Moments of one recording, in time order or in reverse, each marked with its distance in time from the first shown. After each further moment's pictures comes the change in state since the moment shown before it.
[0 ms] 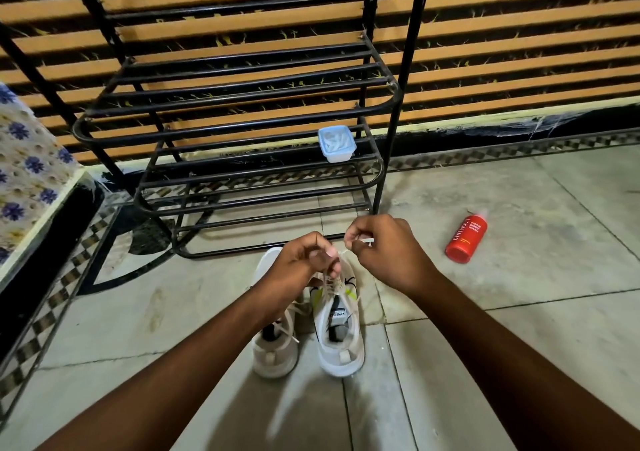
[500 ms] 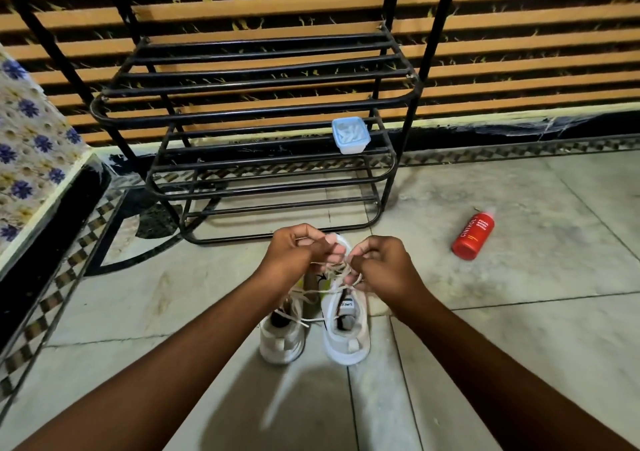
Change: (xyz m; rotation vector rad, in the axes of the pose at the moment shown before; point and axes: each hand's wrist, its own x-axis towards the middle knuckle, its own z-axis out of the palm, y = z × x) left_hand -0.004 0.004 -0.011 -0.155 0.182 -0.096; right_hand -0.026 -0.002 0.046 0.541 0.014 0.414
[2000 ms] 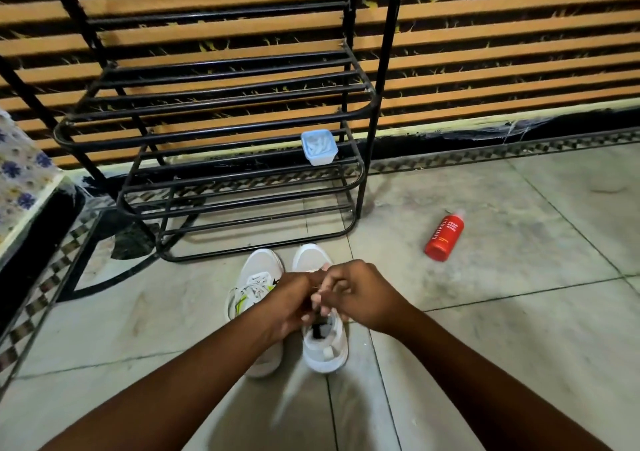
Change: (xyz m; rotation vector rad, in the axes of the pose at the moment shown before) left_hand 0.002 -0.039 0.036 0.014 -0.109 -0.427; right_hand -0.014 0.015 -0.030 -0.258 -0.333 -0.296
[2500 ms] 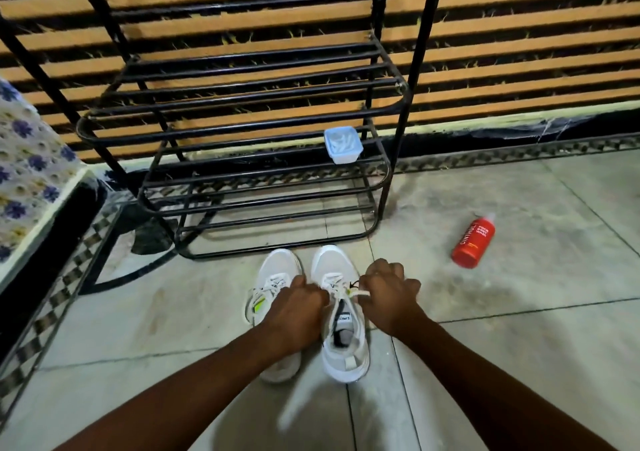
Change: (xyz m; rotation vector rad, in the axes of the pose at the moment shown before) left_hand -0.001 -0.013 -0.034 1.637 0.103 0.448; right_hand 0.040 0.065 0.022 -0.787 0.124 0.256
